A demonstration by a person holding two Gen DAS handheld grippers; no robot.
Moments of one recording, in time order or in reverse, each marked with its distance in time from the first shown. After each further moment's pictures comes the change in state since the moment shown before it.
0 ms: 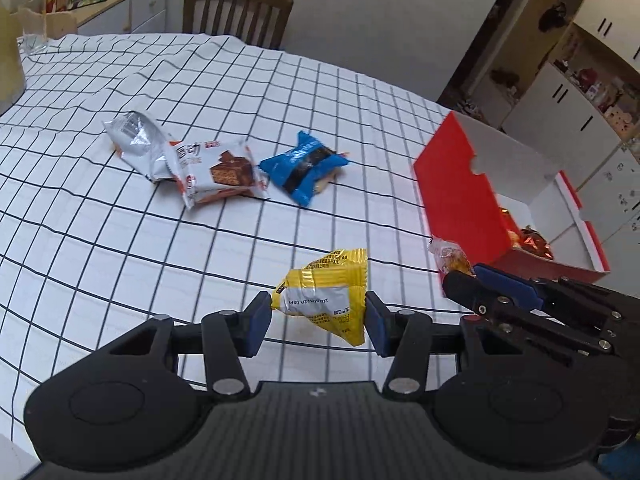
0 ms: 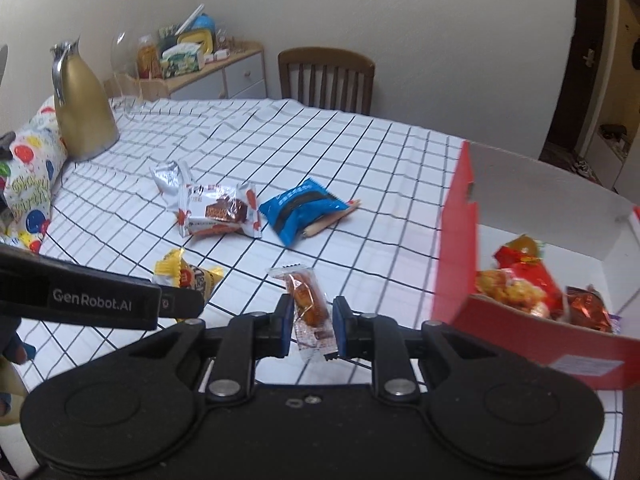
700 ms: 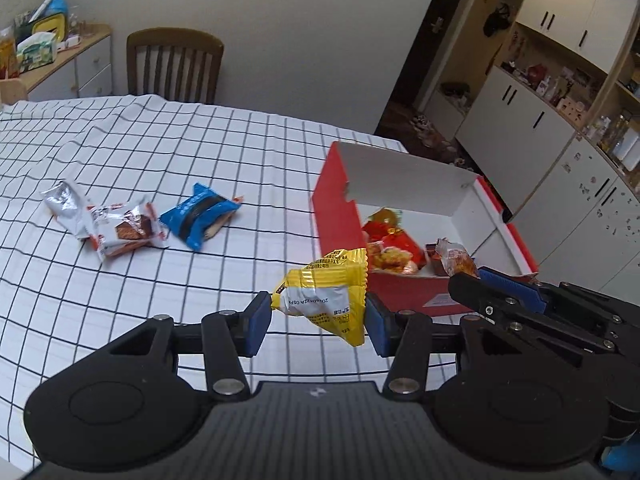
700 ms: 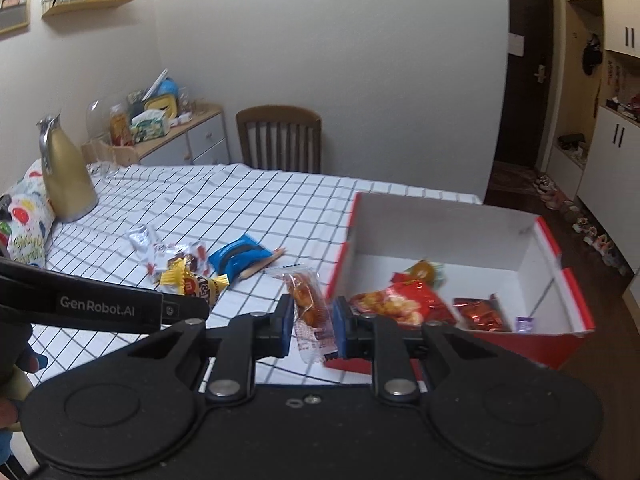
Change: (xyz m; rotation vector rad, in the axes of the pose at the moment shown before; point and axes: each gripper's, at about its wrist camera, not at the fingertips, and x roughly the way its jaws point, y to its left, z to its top) left arm -0.031 -0.105 0.003 0.114 -0.099 -0.077; right arm -0.094 -0.071 -0.011 0.087 -0.156 -0.072
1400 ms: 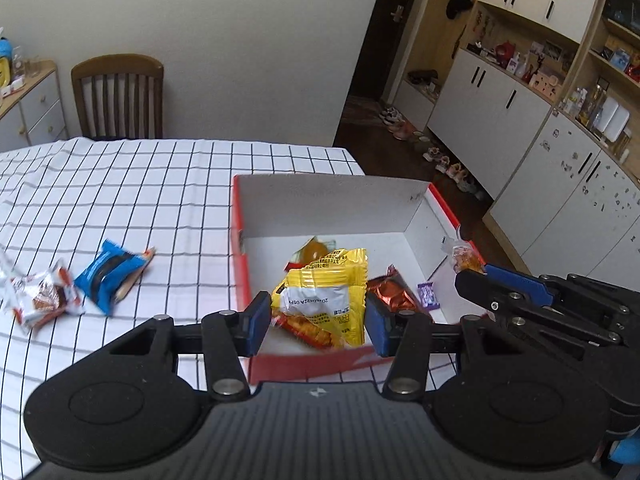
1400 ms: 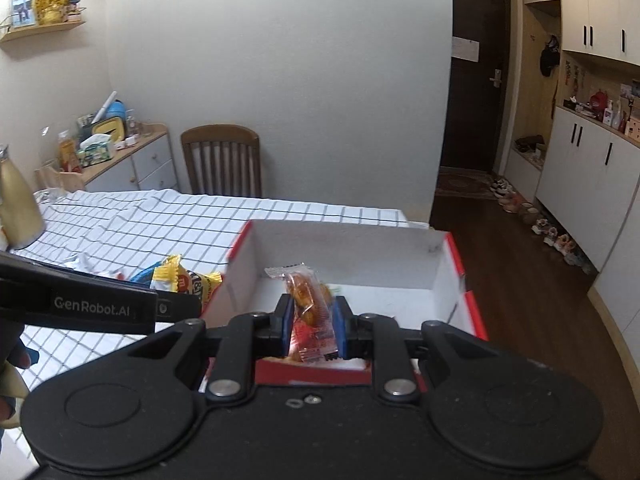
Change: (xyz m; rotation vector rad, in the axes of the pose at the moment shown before) left arm 0.062 -0.090 0.048 0.115 -0.003 -0.030; right arm -0.005 -0.095 0.018 0.037 -0.035 -0.112
